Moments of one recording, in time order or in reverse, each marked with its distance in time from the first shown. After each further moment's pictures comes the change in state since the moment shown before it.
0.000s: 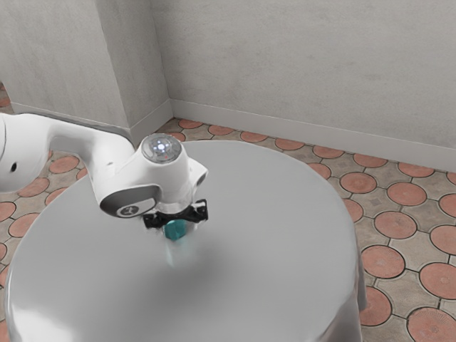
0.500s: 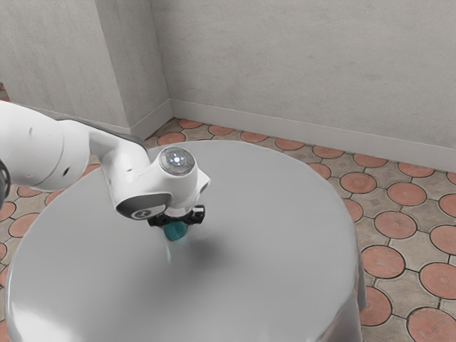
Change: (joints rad) arm 0.082 0.237 0.012 0.138 0.075 0.057 0.015
